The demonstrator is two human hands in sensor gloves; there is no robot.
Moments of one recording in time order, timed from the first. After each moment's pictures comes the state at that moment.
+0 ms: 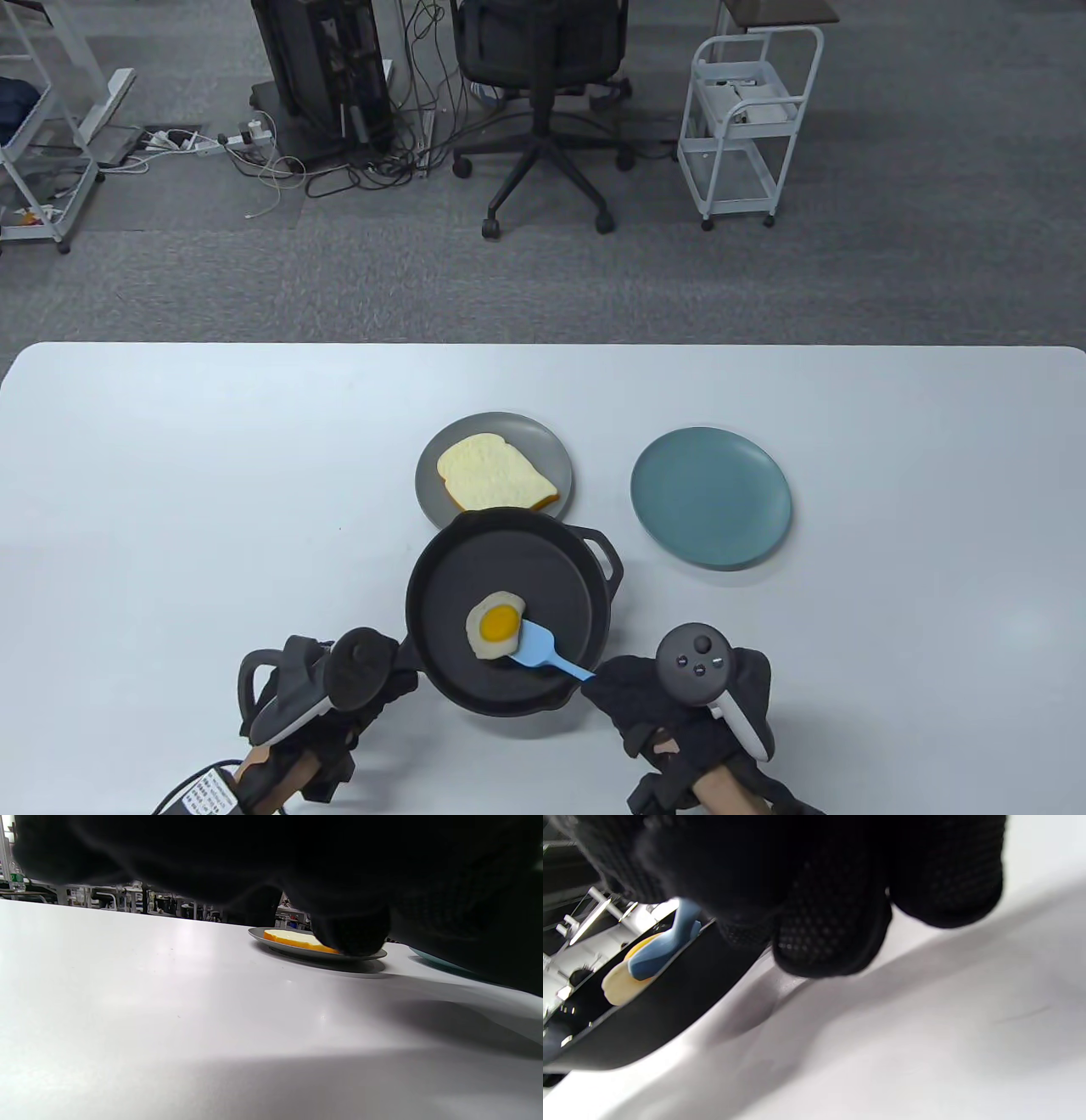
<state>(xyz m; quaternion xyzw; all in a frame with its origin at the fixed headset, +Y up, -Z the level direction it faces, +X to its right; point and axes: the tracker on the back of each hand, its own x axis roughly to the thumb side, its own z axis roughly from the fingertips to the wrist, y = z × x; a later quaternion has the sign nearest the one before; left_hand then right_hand) -0.237 -0.715 -0.261 -0.02 -0.10 0.03 0.99 0.116 -0.738 -0.246 -0.01 0.11 0.94 0.34</state>
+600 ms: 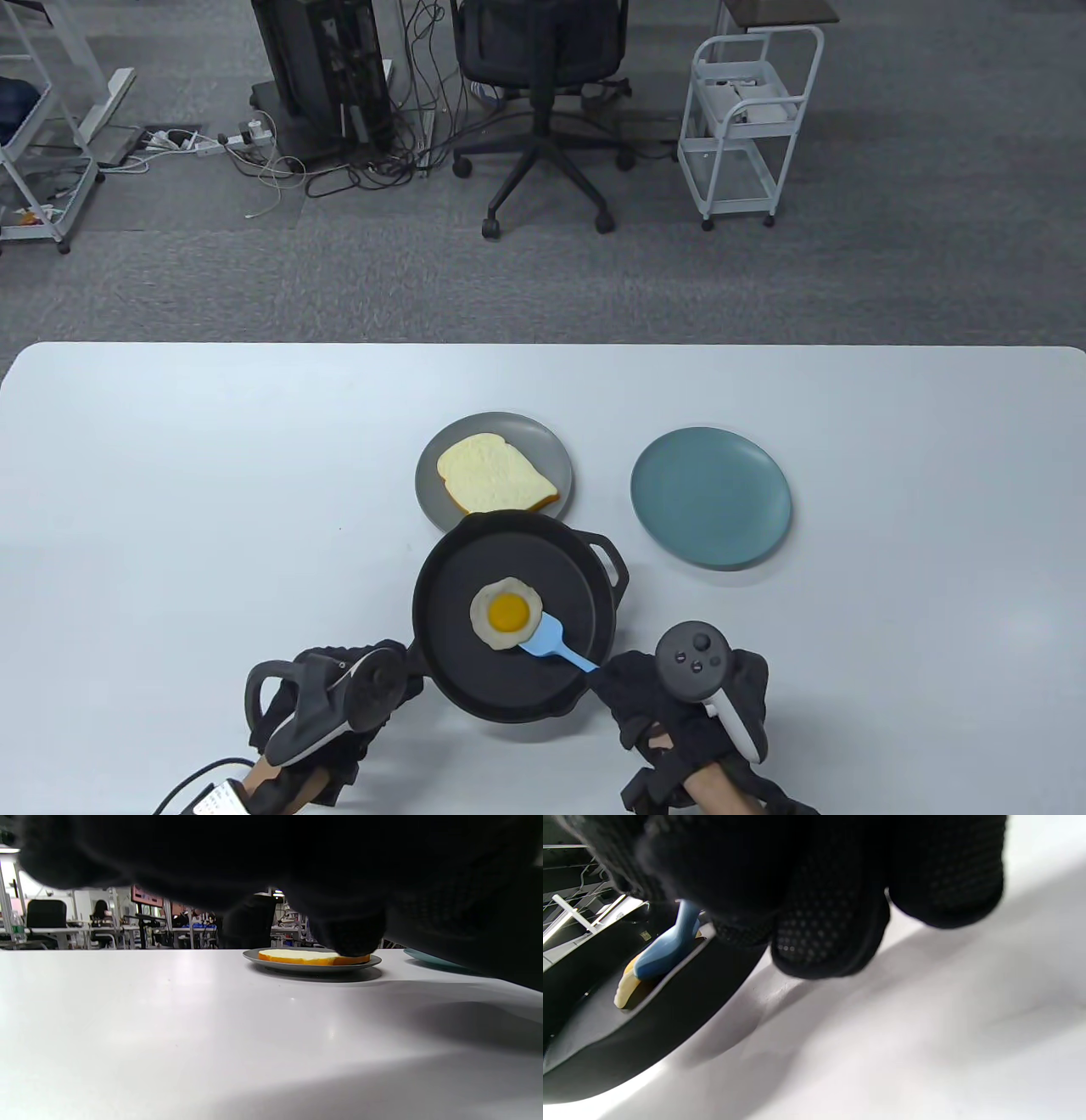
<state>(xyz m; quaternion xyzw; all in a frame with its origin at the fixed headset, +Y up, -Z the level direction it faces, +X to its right) -0.220 -0.712 -0.247 0.03 -0.11 -0.04 0.99 0.112 -0.738 -0.246 -0.03 0.08 0.95 0.30</state>
